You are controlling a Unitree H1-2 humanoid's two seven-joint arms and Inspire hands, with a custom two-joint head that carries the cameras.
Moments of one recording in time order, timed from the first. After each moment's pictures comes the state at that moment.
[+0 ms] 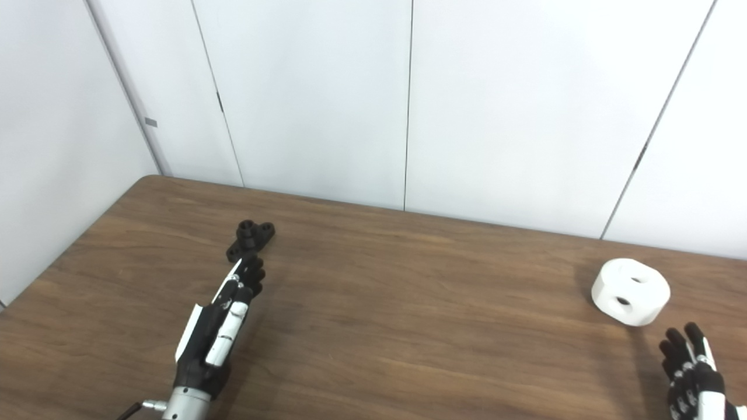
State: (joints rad) left arm 0.11 0.09 0.13 -0.12 -0.09 -0.20 -0.04; right arm 0.07 -0.20 -0.21 -0.06 0.21 -0.12 0.10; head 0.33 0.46
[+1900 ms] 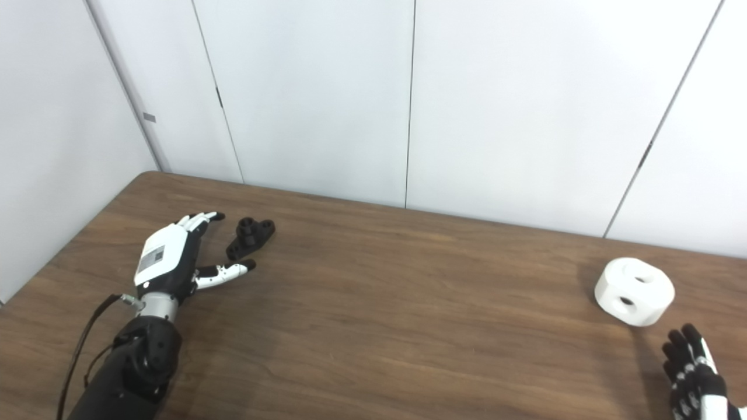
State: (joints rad) left arm -0.21 0.40 0.06 0.10 0.74 0.23 0.15; right arm 0.08 -0.23 -0.21 -0.06 0.22 -0.11 0.12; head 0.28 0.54
